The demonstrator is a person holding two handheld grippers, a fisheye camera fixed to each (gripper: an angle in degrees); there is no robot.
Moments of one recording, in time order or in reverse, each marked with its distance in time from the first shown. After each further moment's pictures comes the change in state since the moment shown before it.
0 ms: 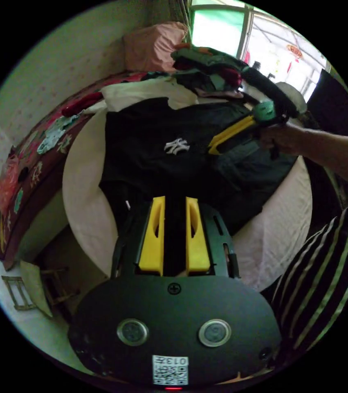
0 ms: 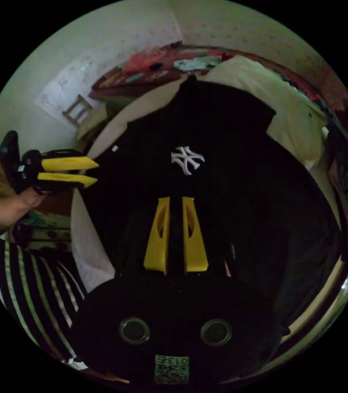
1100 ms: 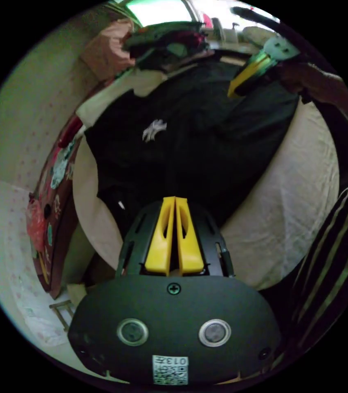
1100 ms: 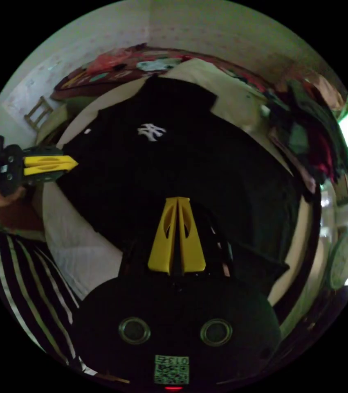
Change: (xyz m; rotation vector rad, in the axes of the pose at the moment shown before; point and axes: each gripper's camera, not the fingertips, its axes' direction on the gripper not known) left arm 0.028 -0.054 0.031 -0.001 -0.234 0.280; right arm 0.055 0.176 -0.045 0.022 0.319 0.150
